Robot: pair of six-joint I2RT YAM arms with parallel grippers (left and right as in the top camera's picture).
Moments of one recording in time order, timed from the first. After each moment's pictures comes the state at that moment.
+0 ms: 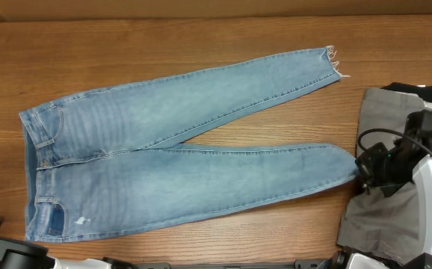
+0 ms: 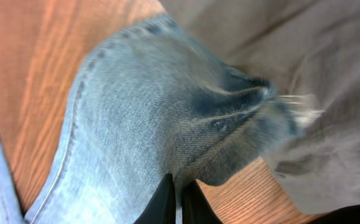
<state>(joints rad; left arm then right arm) 1.28 1.74 1.20 -0.90 0.29 -0.26 -0.38 1.33 1.03 -1.19 -0.22 0.57</state>
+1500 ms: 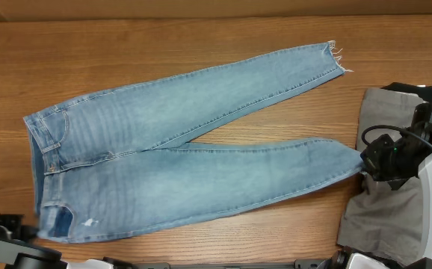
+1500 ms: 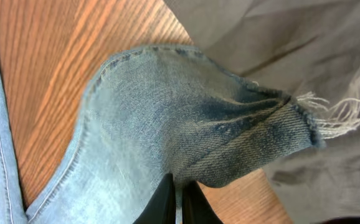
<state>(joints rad) 1.29 1.66 1.03 -1.02 0.24 -0.24 -0.38 1.33 1.08 -1.21 -0.21 0.52</state>
